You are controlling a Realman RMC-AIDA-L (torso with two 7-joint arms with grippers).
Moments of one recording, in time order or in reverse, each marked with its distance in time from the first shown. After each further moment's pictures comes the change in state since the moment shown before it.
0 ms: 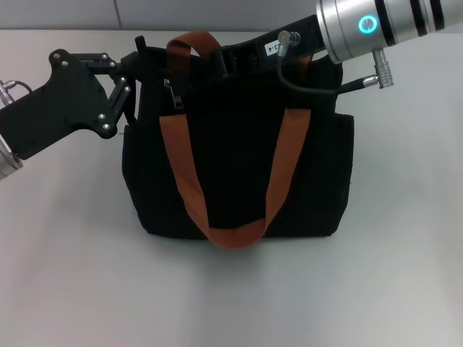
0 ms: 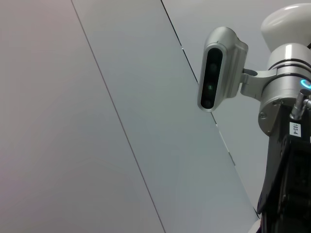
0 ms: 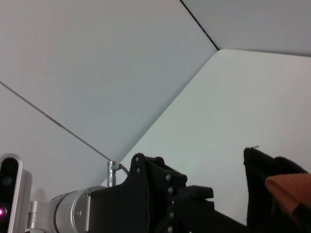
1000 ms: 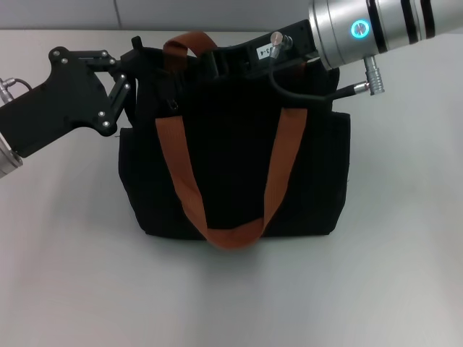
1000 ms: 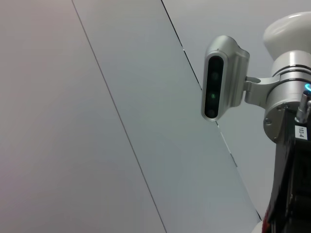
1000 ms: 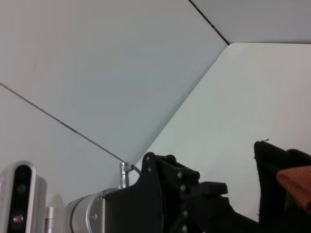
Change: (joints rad) left arm -0.004 0.000 0.000 0.000 -0.005 -0.001 0.000; right arm 0.017 0.000 -0.001 0.074 0.057 0.003 0.000
